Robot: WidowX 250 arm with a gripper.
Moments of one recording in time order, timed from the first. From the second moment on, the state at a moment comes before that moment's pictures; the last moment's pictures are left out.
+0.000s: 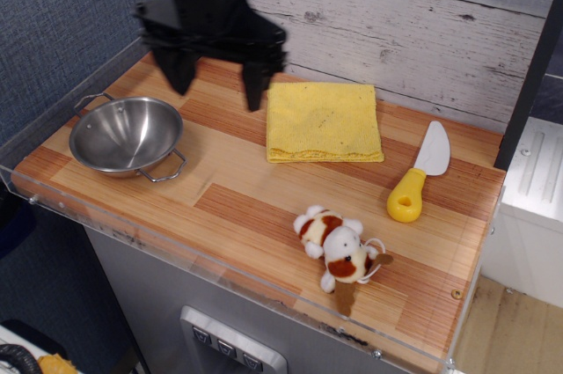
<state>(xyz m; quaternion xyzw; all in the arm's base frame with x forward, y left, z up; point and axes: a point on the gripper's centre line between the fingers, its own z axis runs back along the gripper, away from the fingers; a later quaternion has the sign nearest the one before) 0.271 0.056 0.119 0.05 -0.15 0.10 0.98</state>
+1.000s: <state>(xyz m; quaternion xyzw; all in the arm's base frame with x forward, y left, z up) 0.279 0.120 0.066 0.20 -0.10 0.18 0.96</state>
